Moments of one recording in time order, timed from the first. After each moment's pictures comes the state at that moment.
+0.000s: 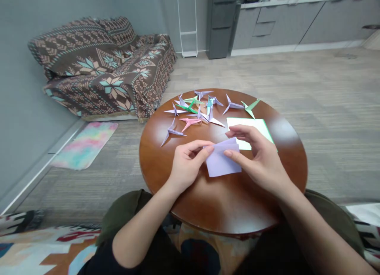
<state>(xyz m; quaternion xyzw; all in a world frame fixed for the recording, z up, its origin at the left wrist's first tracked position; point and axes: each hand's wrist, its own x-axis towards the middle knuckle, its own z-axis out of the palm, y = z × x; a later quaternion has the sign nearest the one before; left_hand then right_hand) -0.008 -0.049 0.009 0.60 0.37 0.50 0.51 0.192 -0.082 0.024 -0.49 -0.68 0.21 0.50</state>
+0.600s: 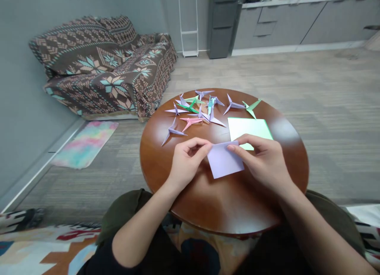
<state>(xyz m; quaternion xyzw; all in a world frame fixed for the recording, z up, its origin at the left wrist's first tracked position) -0.012 -0.044 0.010 0.60 0.38 0.51 0.48 0.192 -0.083 0.024 -0.53 -0.64 0.24 0.50</state>
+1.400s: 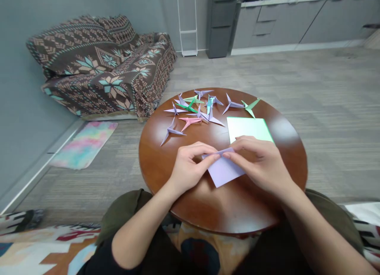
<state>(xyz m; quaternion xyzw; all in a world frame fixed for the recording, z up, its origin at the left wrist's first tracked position) -0.011 -0.051 0.007 0.68 0.32 0.47 0.47 0.194 -0.084 0.032 -0.45 -0.75 0.20 0.44</state>
